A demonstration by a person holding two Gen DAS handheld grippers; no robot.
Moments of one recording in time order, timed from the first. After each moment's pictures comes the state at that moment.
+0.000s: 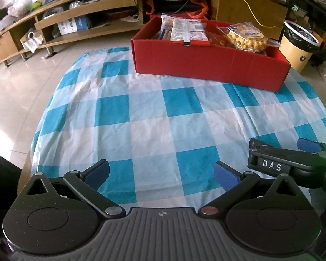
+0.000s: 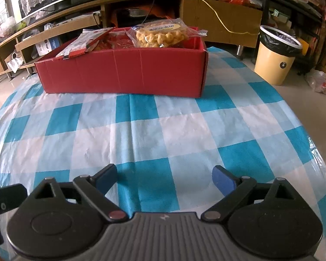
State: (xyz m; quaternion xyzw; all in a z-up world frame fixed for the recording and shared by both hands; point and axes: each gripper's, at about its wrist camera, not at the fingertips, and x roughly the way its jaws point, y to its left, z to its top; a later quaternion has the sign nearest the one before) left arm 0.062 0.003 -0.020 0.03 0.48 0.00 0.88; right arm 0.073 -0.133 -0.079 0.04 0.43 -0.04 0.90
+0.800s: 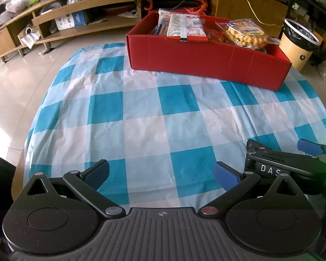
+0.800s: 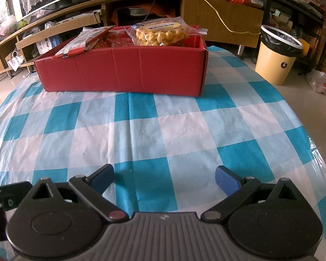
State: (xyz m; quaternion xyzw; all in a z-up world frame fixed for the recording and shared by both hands) left arm 0.070 0.000 -0.025 0.02 0.49 -0.01 0.87; right arm 0.073 -0.134 -0.081 0.03 0.43 -0.03 0.90
